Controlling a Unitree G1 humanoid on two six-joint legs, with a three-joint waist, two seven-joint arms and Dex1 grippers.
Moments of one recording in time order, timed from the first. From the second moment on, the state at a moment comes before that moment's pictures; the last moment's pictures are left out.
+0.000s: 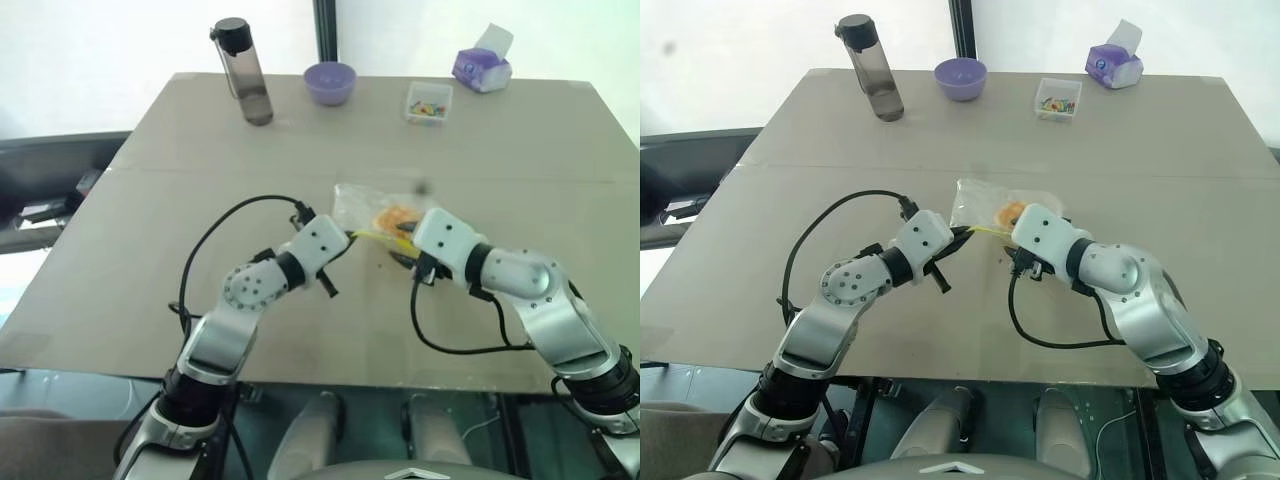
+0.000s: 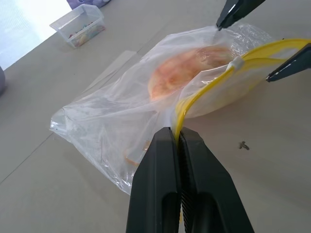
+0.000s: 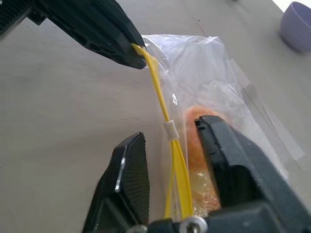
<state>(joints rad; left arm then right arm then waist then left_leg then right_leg) -0.31 0.43 -0.23 -0.36 0.05 0.42 -0.60 -0.42 -0.61 0.36 -0.50 -0.22 0.50 0.76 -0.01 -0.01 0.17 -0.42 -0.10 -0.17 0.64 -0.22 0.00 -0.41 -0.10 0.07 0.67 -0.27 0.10</state>
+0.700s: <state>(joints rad) -0.31 0.44 -0.24 -0.36 0.06 0.40 -0.60 -0.44 -0.60 0.37 -0.48 -0.23 0.50 0.77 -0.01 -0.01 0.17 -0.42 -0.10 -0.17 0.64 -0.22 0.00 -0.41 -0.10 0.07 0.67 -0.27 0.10</state>
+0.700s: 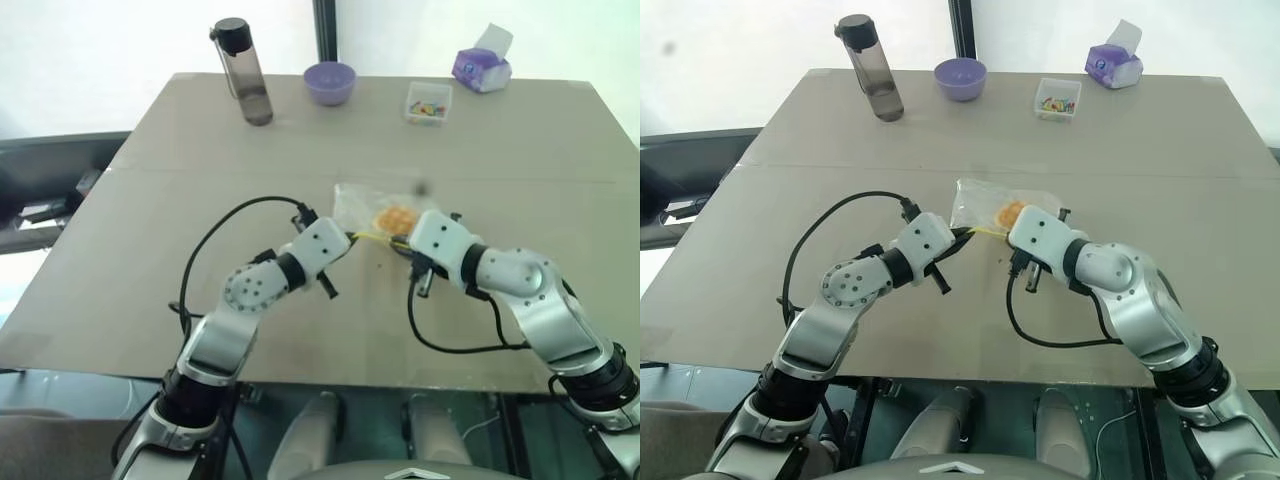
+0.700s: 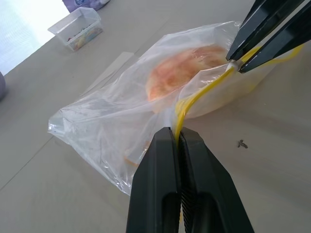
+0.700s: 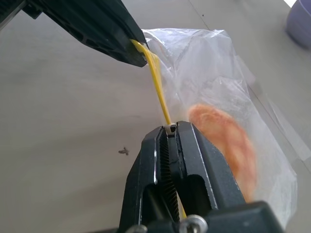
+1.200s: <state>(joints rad) -0.31 0.44 -0.24 -0.36 0.07 0.39 -0.60 -0.44 -0.60 0.38 -0.47 -0.25 0.50 0.78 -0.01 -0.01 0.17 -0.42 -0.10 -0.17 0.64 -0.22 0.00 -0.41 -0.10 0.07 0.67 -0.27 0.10</state>
